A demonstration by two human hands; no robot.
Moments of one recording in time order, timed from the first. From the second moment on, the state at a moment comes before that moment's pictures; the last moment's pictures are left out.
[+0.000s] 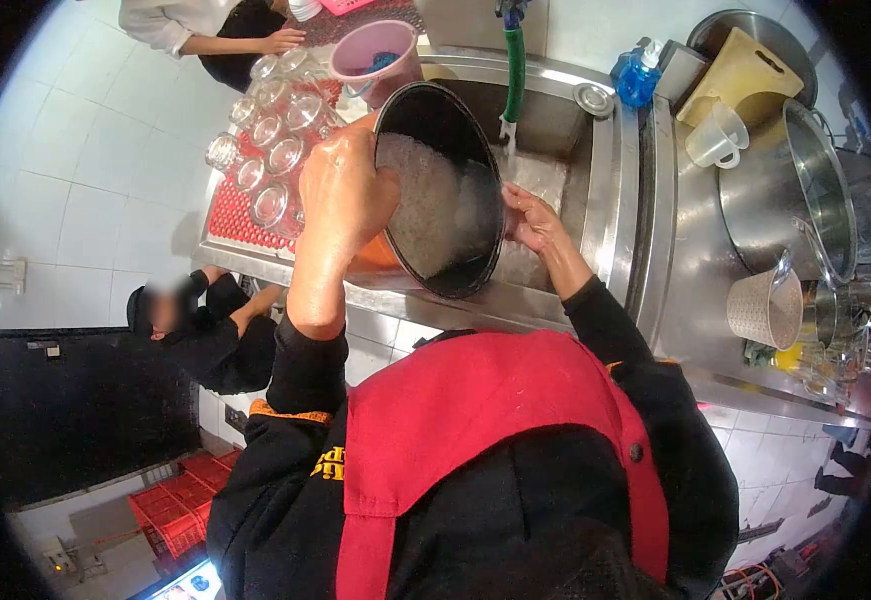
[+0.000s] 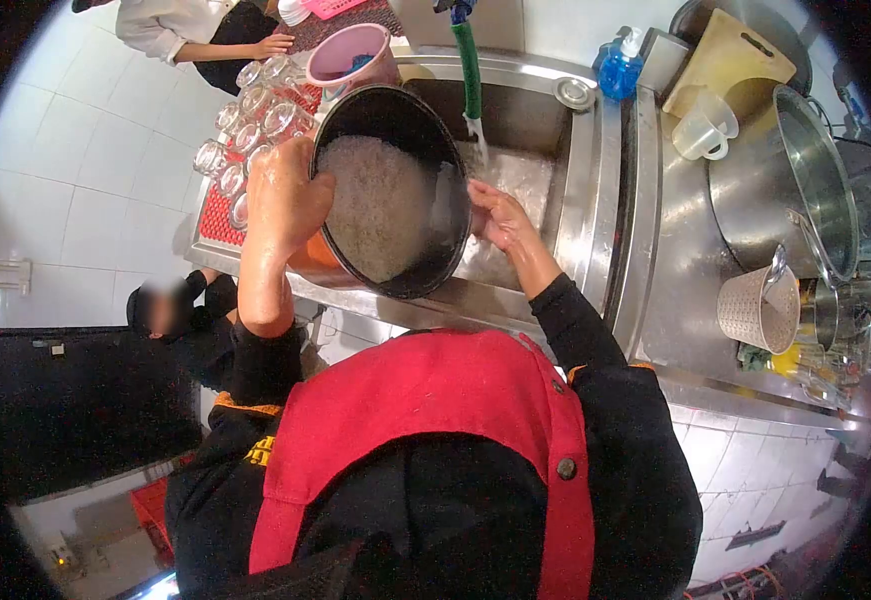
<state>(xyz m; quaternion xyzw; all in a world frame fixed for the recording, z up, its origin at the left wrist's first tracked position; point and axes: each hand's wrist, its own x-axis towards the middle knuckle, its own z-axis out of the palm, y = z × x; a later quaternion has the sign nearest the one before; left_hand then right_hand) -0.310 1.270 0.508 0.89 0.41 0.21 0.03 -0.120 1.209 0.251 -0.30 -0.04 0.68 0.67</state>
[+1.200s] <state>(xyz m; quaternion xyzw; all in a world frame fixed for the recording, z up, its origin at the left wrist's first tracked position) -0.303 1.258 0.516 0.91 0.35 0.23 0.03 -0.122 1.201 0.255 -0.41 -0.08 0.68 0.60</state>
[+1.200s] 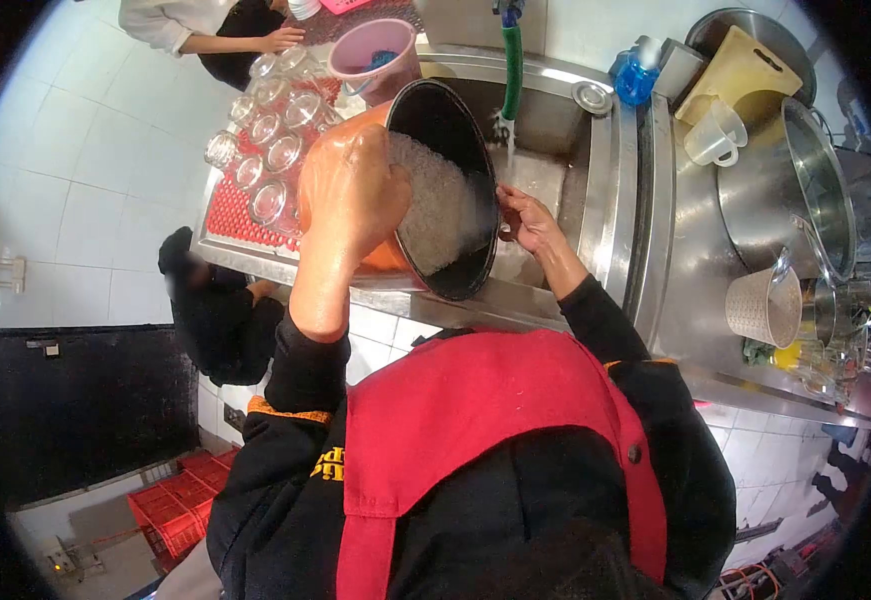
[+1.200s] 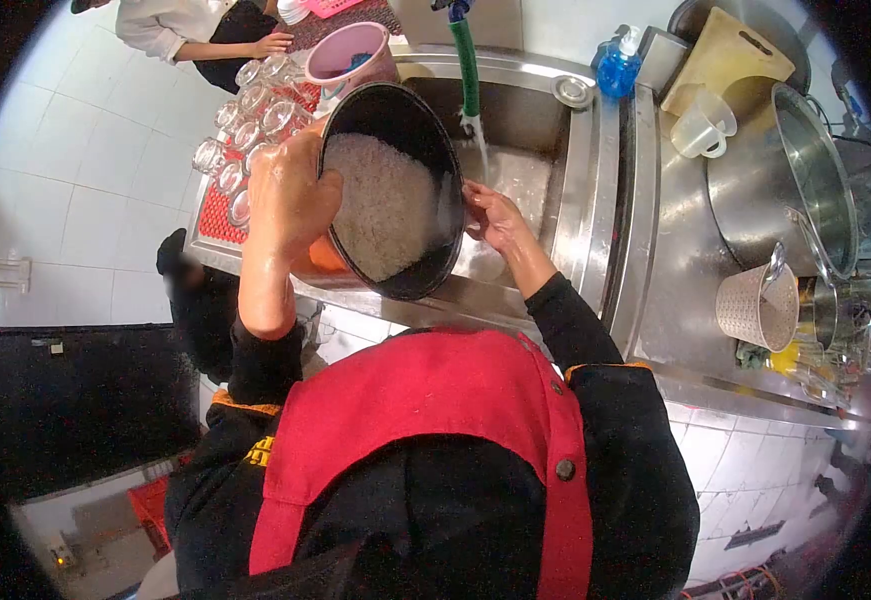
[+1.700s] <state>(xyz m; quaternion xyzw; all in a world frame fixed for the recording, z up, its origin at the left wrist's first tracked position) -0.302 1.254 0.514 0.91 0.33 0.24 0.01 -0.126 1.200 0.256 -0.44 -0.09 0.68 0.59</state>
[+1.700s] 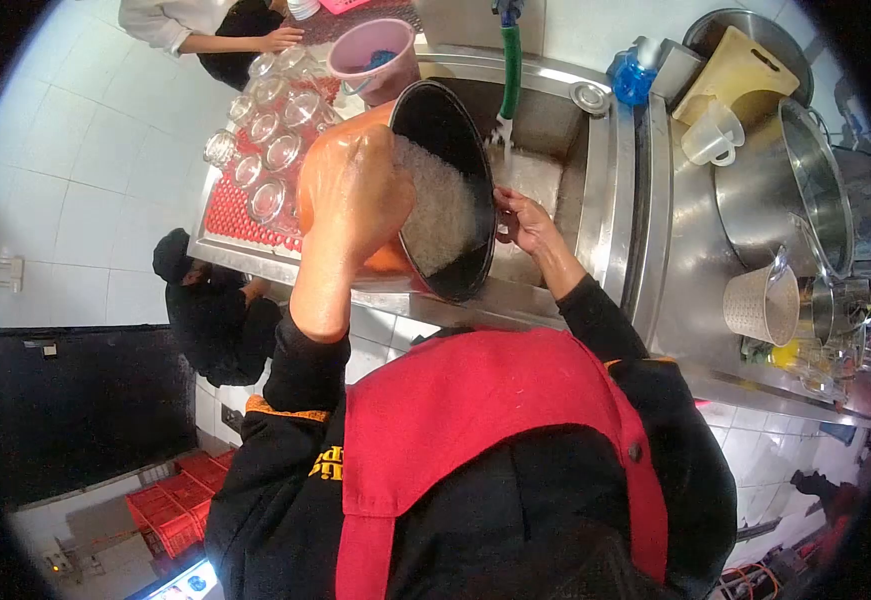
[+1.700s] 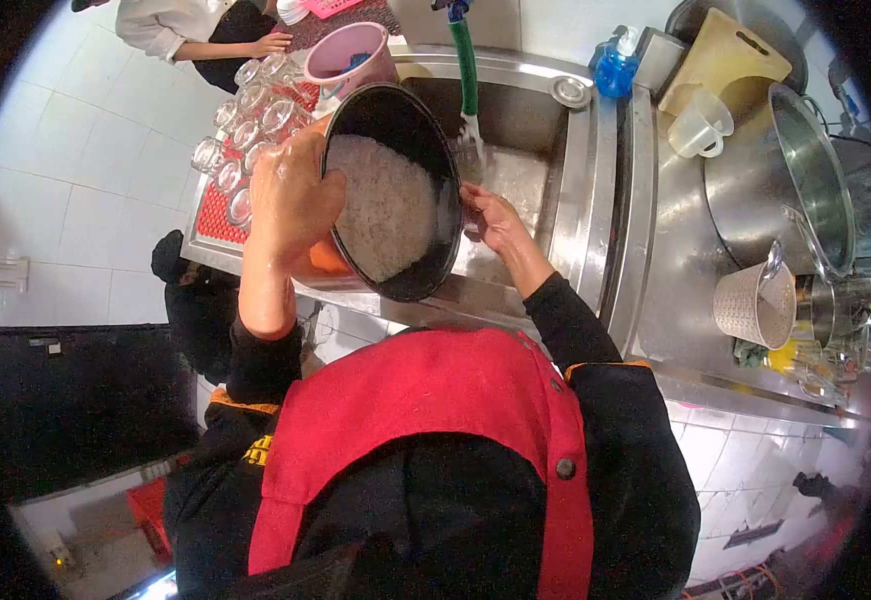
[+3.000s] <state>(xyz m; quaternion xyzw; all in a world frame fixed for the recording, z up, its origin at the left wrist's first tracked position) -0.141 1.195 0.415 0.81 0.23 0.13 0.52 0.030 0.925 0.399 -0.74 -0.04 0.07 0.67</state>
